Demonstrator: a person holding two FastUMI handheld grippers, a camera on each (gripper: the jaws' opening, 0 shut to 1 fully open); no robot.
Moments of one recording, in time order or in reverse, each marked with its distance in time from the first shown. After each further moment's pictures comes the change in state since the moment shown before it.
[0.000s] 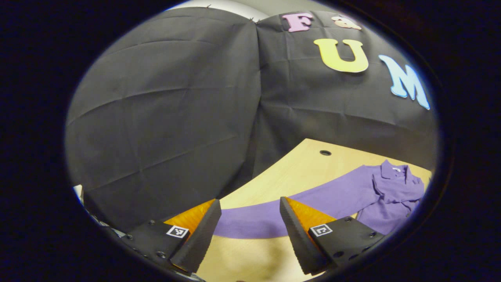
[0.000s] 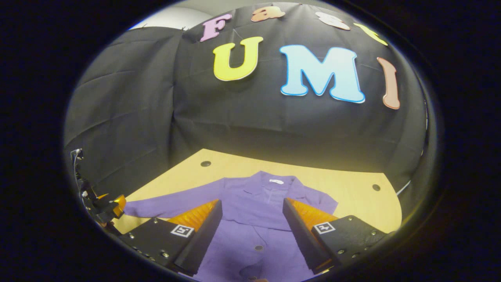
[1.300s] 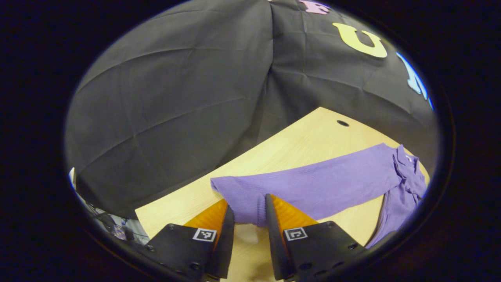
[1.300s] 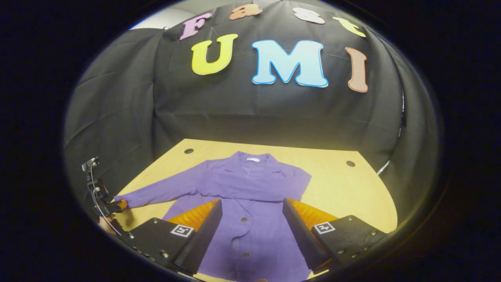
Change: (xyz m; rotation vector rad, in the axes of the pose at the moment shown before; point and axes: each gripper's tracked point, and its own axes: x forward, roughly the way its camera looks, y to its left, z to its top) left arm 0.049 0.023 -0.084 -0.037 0.240 0.004; right arm -0.068 -0.024 -0.053 0.087 0.082 -0.138
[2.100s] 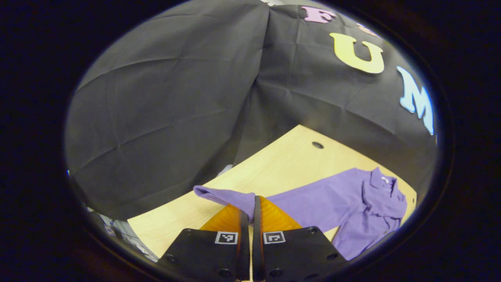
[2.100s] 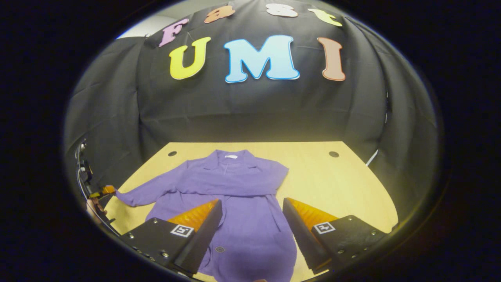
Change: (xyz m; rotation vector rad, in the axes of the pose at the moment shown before) left arm -0.038 -0.088 0.097 -0.065 -0.086 -0.159; right arm -0.007 -0.074 -0.017 0.077 -0.004 -0.053
